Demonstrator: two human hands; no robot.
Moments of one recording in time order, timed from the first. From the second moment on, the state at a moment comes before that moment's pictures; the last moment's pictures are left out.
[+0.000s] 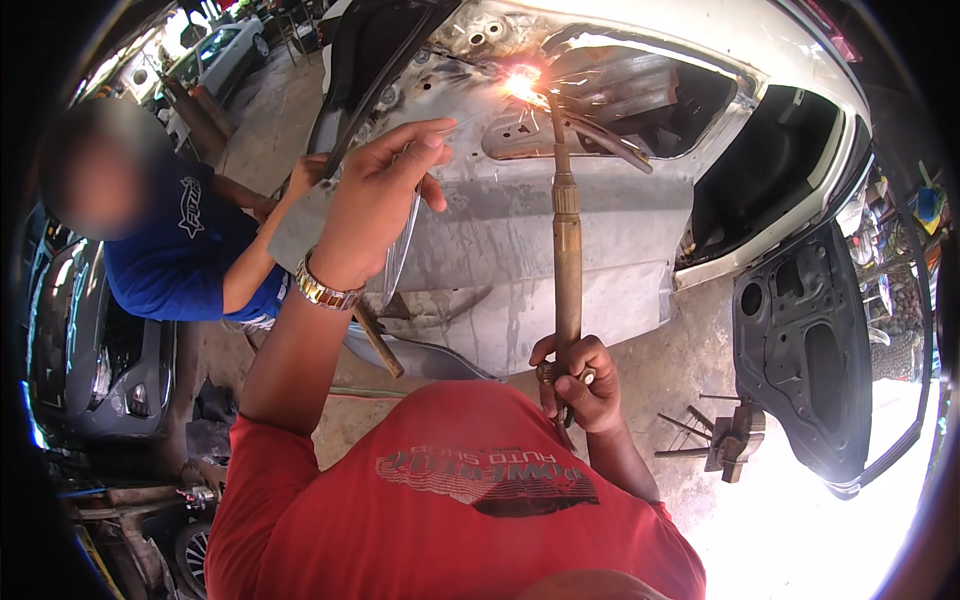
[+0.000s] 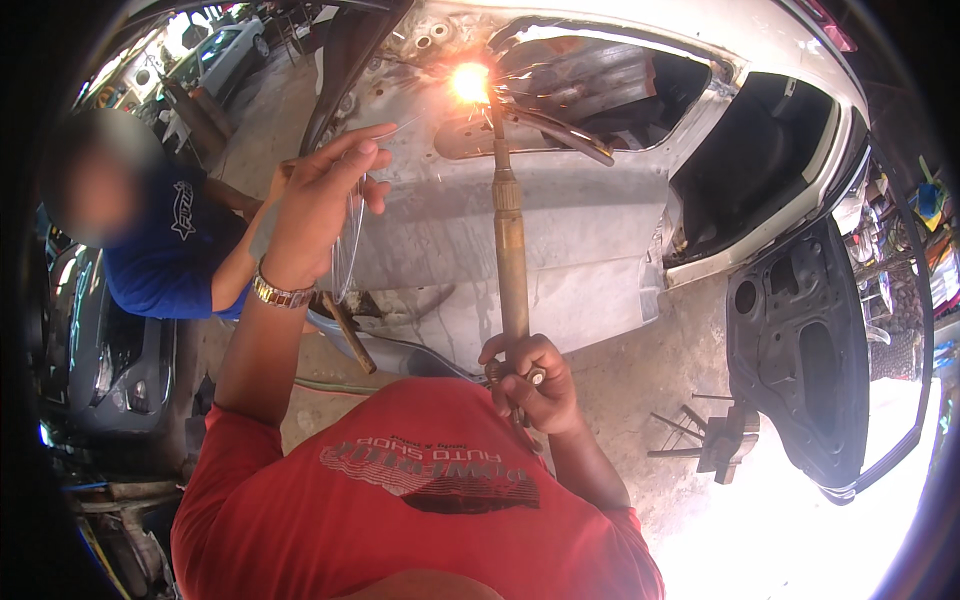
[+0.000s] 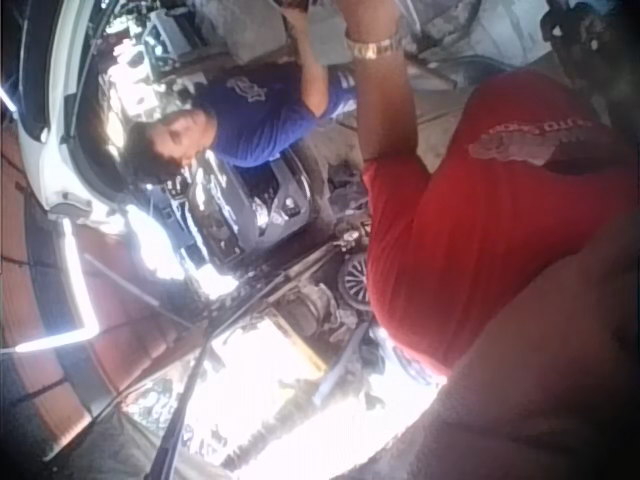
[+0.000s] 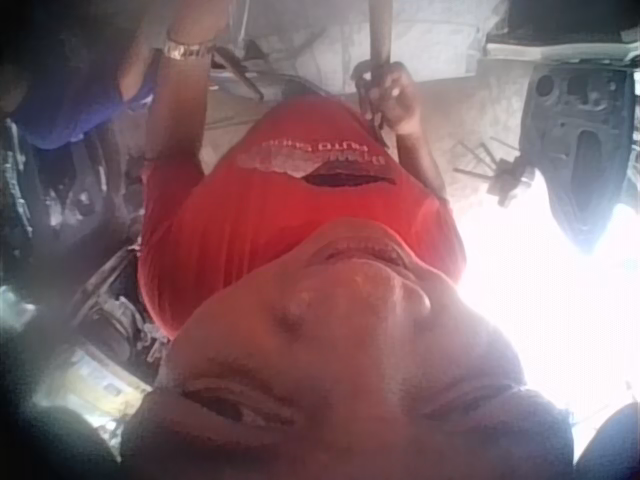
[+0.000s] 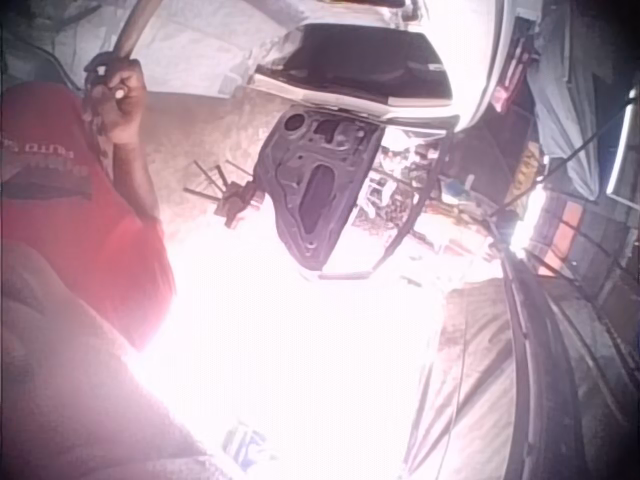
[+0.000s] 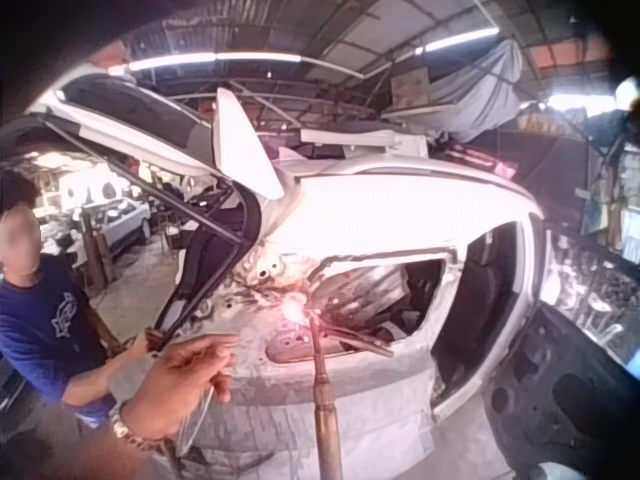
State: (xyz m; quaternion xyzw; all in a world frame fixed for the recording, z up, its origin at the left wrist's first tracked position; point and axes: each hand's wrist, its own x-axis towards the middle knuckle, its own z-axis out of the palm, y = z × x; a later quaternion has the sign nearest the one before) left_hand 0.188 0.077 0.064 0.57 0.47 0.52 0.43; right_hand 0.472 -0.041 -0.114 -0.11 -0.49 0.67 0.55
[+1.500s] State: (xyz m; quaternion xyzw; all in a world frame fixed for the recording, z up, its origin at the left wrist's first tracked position) left_hand 0.195 0.077 0.066 0.58 0.48 0.51 0.40; right_hand 0.475 -0.041 -0.112 -0.11 -0.50 0.66 0.55
